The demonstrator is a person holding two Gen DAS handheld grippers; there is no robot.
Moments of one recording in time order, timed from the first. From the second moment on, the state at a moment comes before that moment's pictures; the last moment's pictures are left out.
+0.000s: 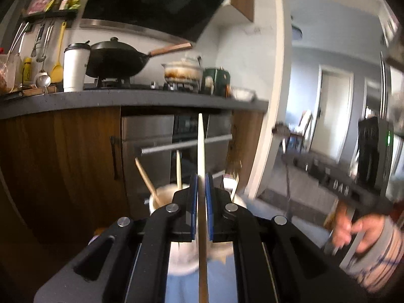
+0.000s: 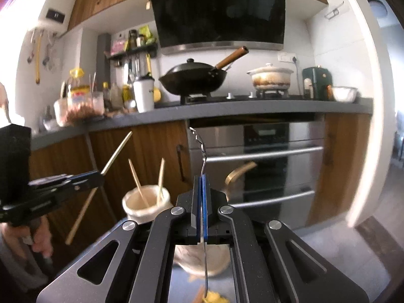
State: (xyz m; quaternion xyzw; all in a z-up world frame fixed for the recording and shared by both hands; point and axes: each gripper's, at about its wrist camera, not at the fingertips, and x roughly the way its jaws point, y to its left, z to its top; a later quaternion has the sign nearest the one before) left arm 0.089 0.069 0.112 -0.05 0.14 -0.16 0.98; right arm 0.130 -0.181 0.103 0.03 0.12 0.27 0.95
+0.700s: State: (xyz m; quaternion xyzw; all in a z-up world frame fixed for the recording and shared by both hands) left arm 0.177 0.055 0.080 -0.06 0.08 -0.13 0.99; right arm 0.200 -0.142 0.073 0.05 0.12 0.28 0.95
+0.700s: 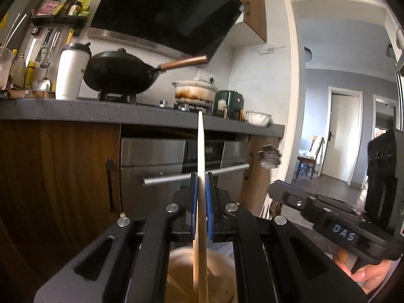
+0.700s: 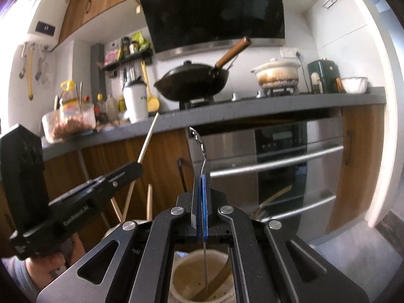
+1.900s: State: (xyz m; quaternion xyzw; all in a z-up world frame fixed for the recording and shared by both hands) left arm 0.132 0.060 0.052 -0.01 0.16 -0.11 0.98; right arm 0.169 -0.158 0.039 0.05 0.17 0.27 0.95
